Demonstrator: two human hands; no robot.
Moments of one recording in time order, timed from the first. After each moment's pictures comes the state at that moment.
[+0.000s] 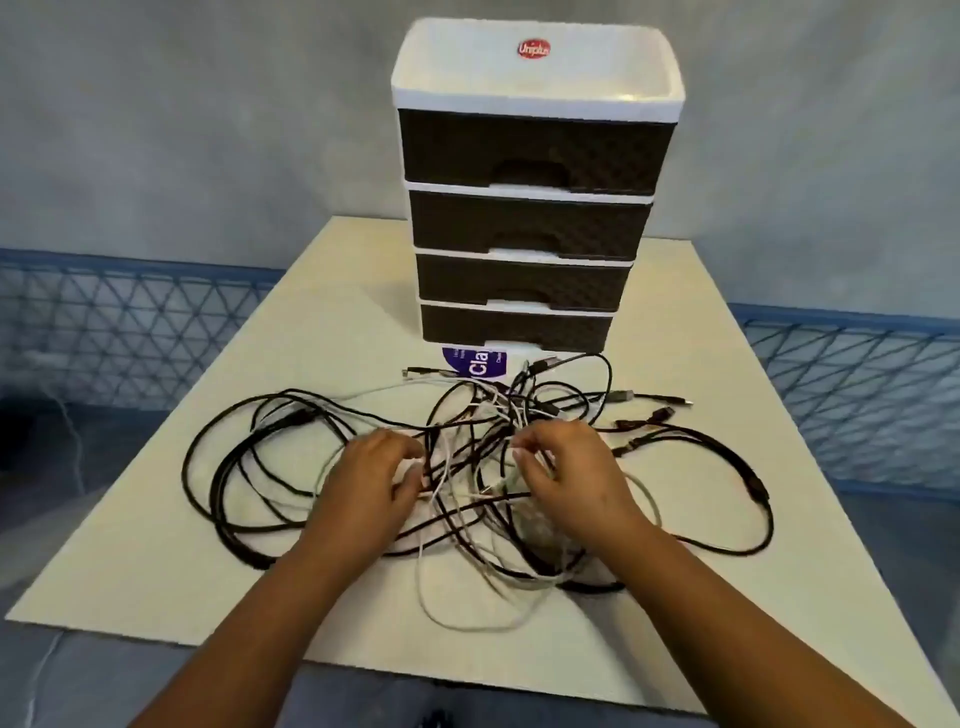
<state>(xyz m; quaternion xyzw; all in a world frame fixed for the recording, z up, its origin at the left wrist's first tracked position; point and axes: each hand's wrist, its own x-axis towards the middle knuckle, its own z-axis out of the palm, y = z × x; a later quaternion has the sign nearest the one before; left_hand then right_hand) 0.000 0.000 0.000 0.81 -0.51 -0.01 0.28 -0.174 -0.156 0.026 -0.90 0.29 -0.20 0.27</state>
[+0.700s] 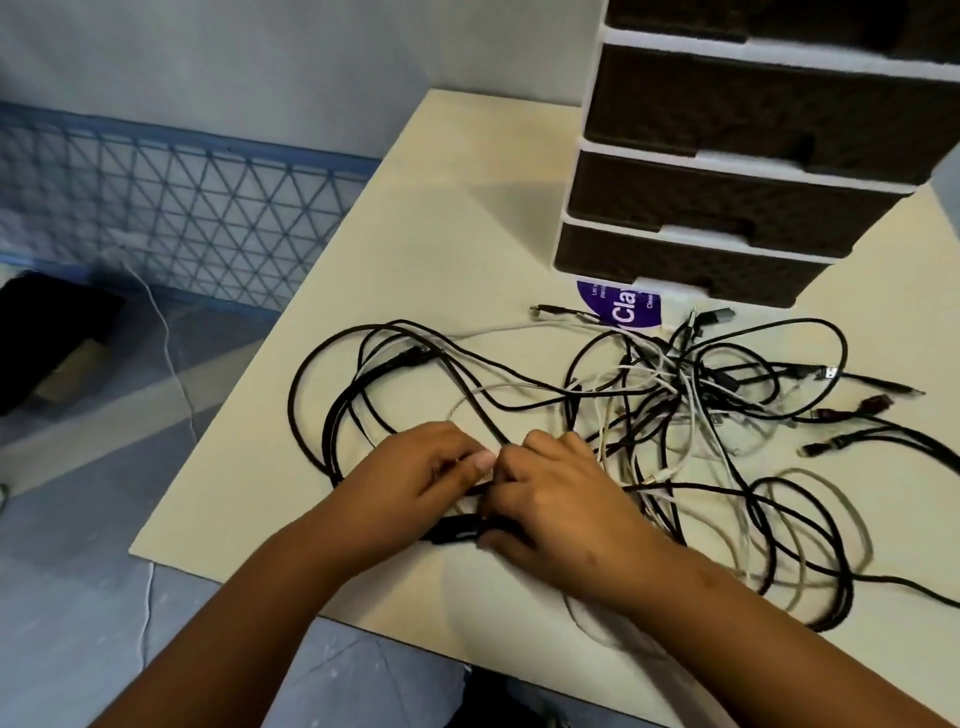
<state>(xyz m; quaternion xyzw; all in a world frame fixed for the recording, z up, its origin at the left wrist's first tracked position) 0.073 0.062 0.003 0.75 -0.52 -0.23 0.33 -0.069 -0.071 -0.002 -0.99 0.00 -0.03 0.11</state>
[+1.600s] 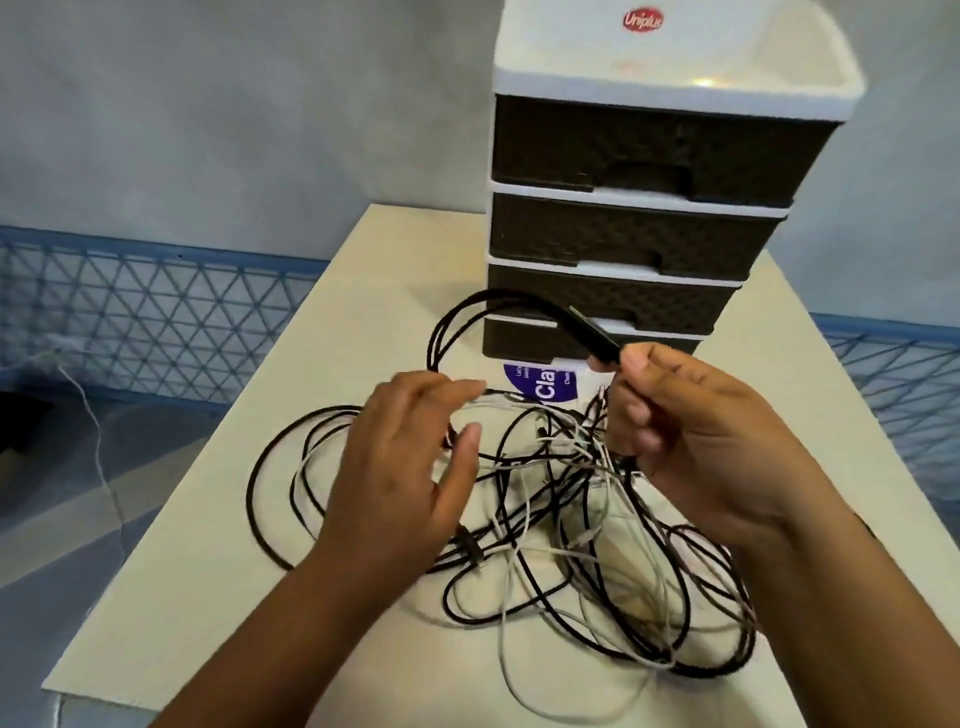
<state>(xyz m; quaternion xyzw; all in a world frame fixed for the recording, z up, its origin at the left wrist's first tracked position) 0.040 0.005 0.080 0.73 -0.55 0.13 0.39 -0.113 -0.152 0.132 -0.52 0.22 -0.23 0.79</state>
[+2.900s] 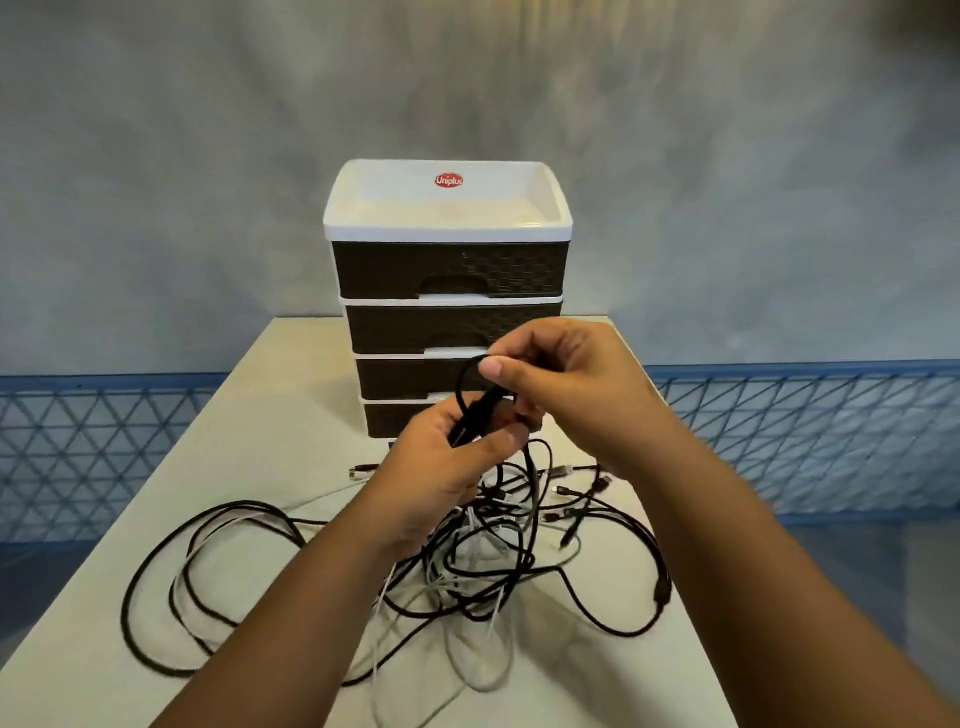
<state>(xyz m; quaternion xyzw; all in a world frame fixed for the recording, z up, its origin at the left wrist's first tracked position) -0.068 -0.084 0.158 0.54 -0.43 -0.41 0.60 -0.185 -0.180 0.208 -0.77 0.20 -0.33 0.50</state>
